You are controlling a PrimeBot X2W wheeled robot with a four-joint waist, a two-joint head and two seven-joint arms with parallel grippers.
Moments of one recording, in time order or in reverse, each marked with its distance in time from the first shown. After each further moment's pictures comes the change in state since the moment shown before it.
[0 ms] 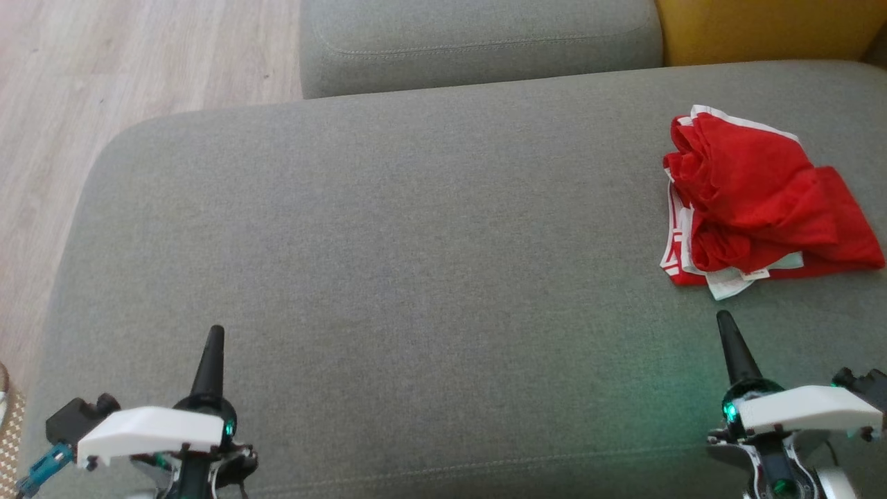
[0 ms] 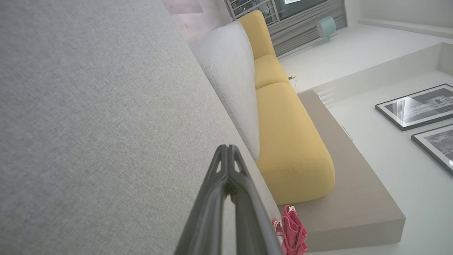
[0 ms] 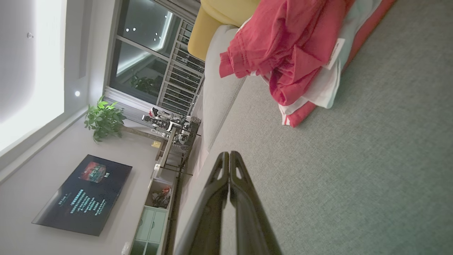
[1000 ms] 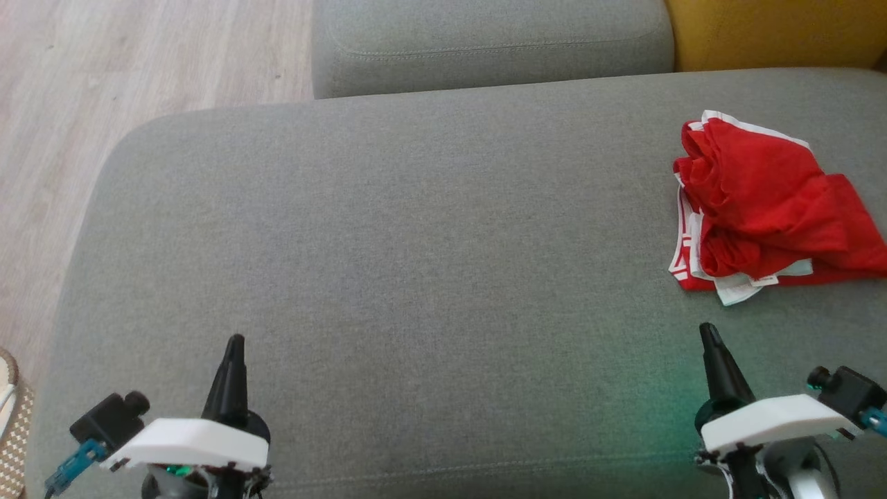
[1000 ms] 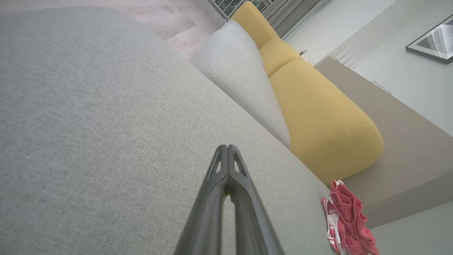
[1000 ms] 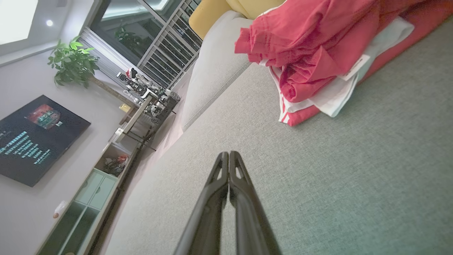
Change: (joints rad) left arm 0.042 -0.001 -0.064 -0.037 0.342 0.028 -0.084; right arm 0.020 -0.001 0.042 0.017 -0.329 0.000 -0.084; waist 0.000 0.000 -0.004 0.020
